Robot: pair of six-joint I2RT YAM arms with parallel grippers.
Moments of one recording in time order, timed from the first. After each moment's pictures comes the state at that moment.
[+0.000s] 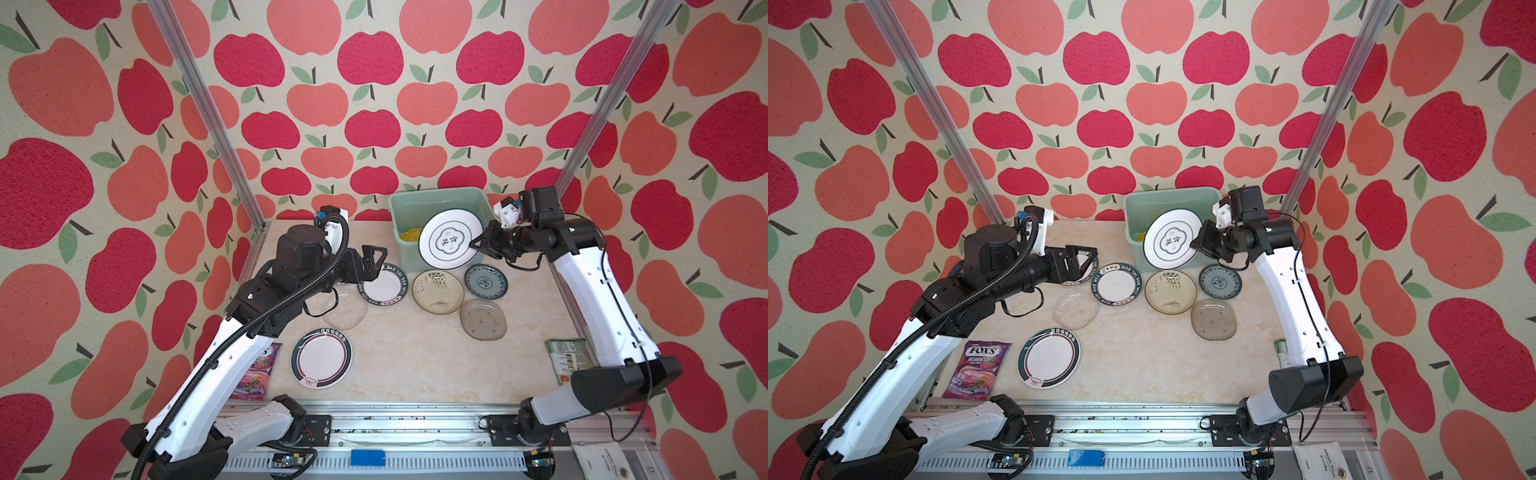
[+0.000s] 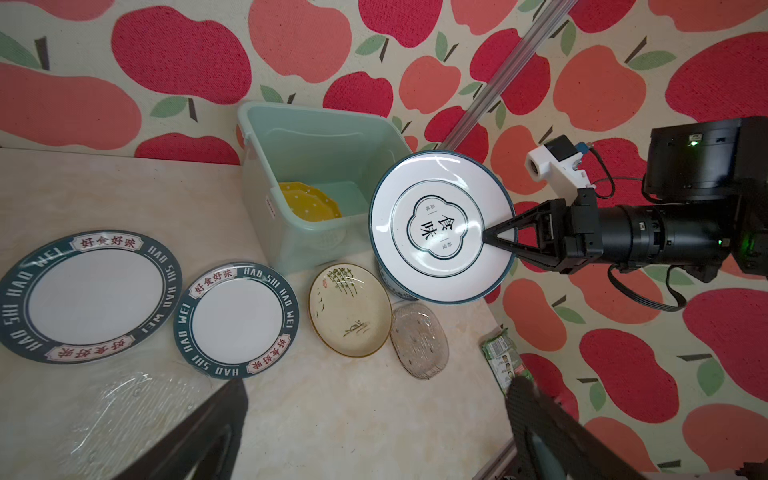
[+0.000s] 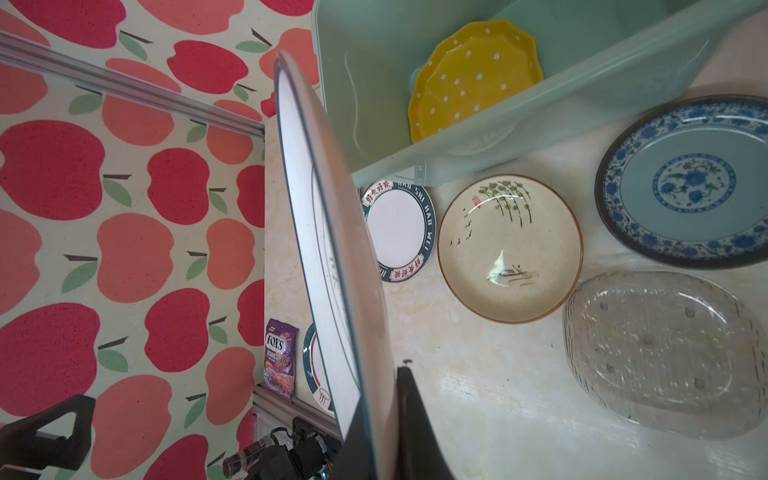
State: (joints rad) left arm -0.59 1.14 1.52 -0.76 0.09 -0.46; right arm 0.28 1.56 1.86 -1.13 -0.45 0.56
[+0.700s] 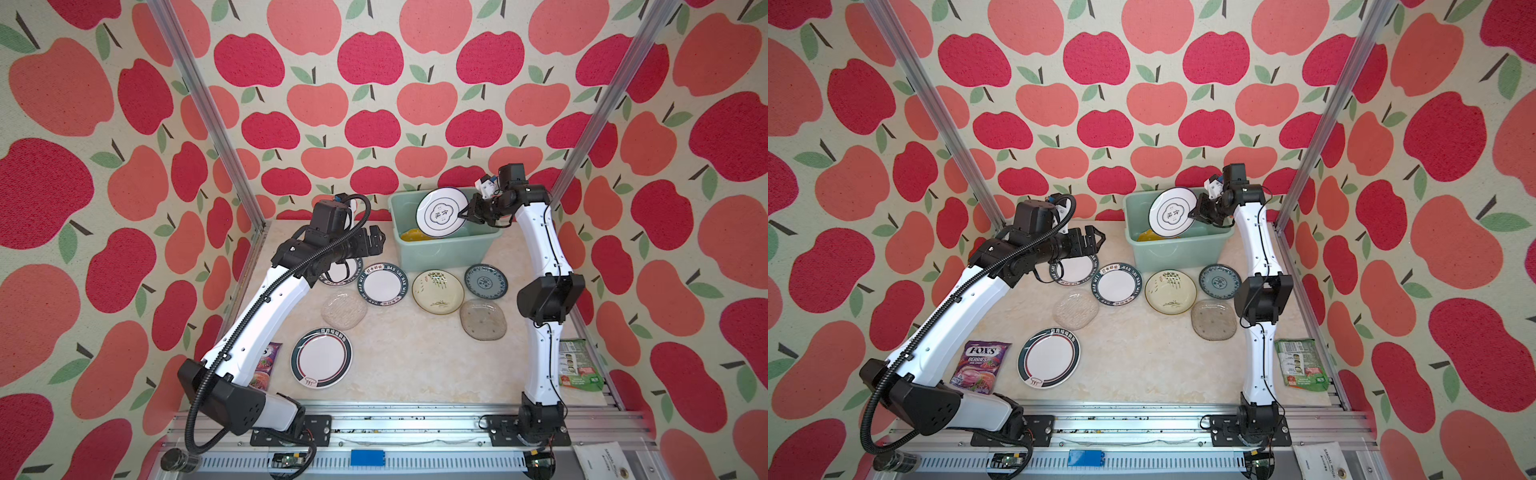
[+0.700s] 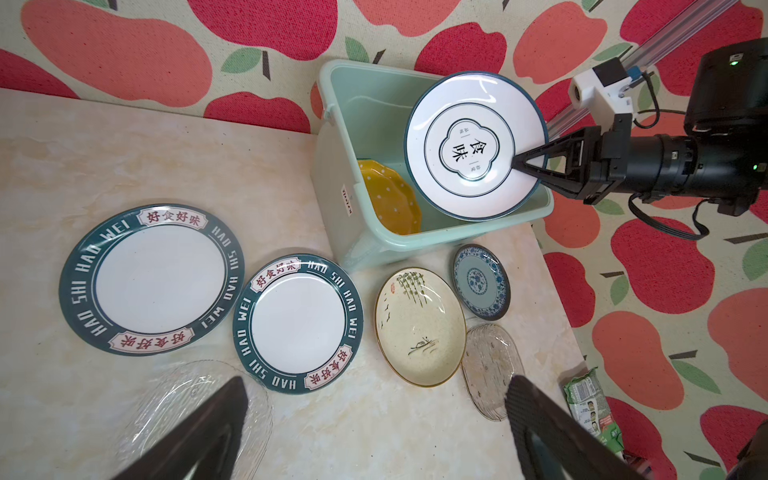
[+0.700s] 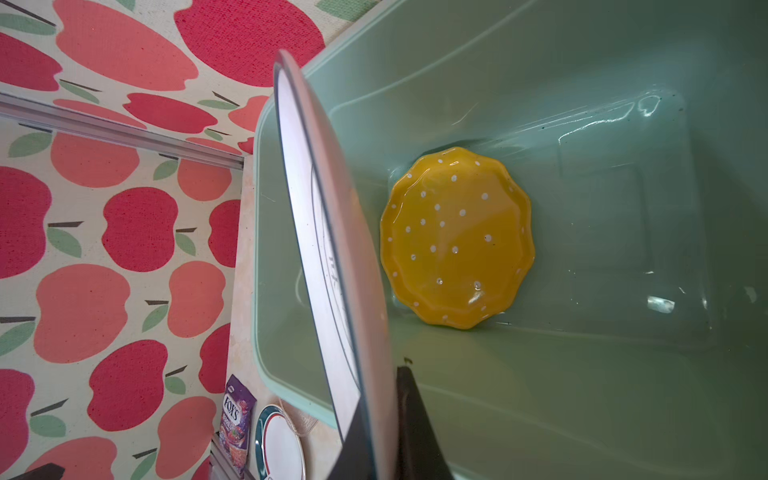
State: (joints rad) left arm -0.46 1.44 1.60 -0.76 0.10 -0.45; right arm 0.16 2.34 2.61 -1.19 -0.59 0.34
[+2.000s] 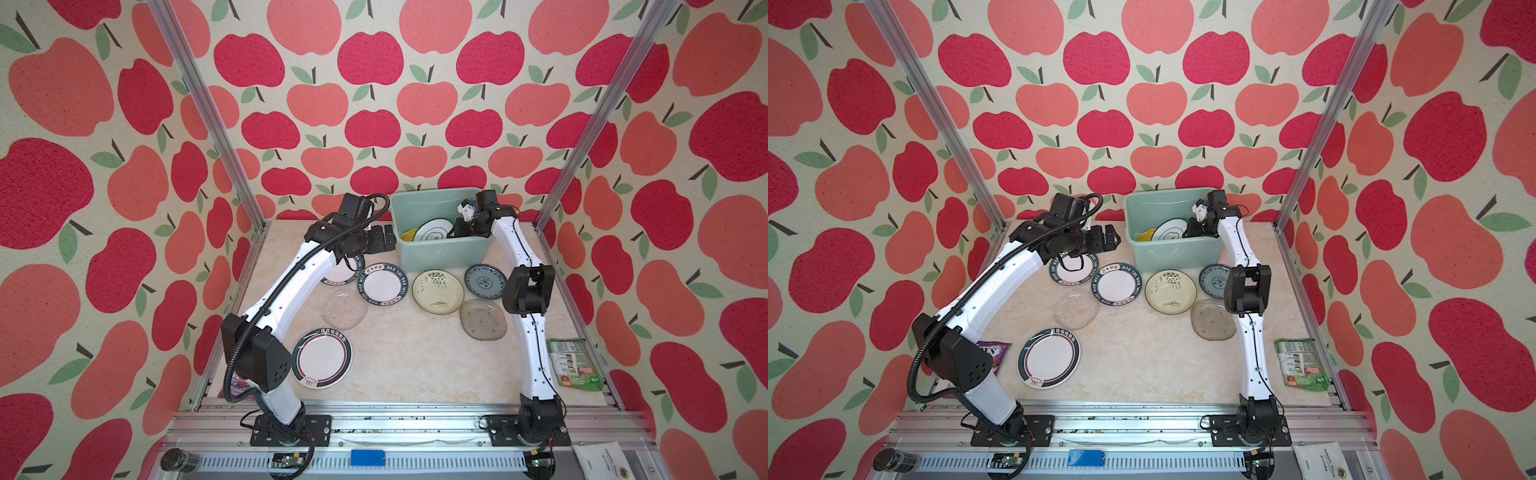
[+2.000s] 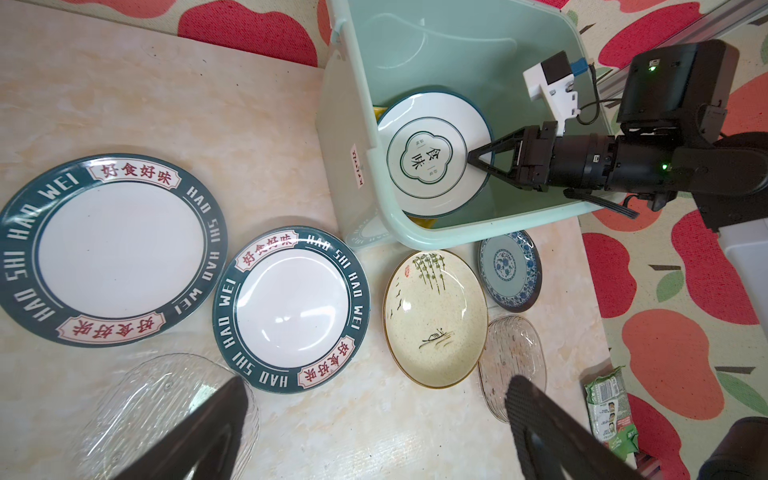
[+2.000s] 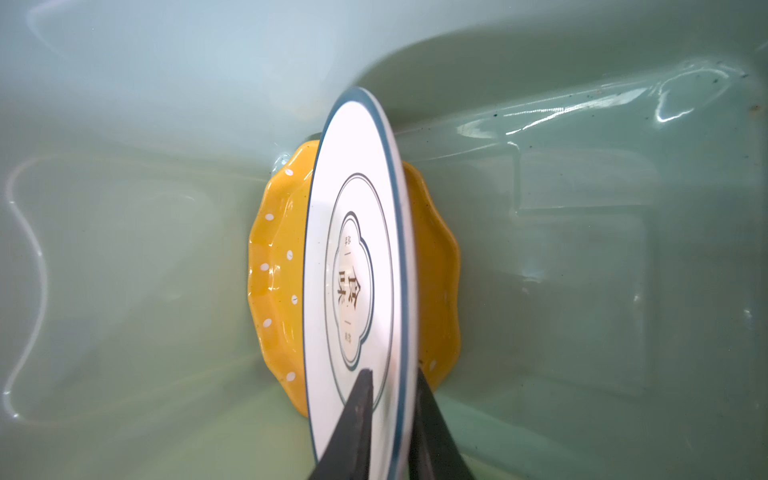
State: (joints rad) left arm -0.48 1.71 1.78 -0.85 0.11 -0.48; right arm 0.18 2.60 2.58 -1.02 -0.50 0.20
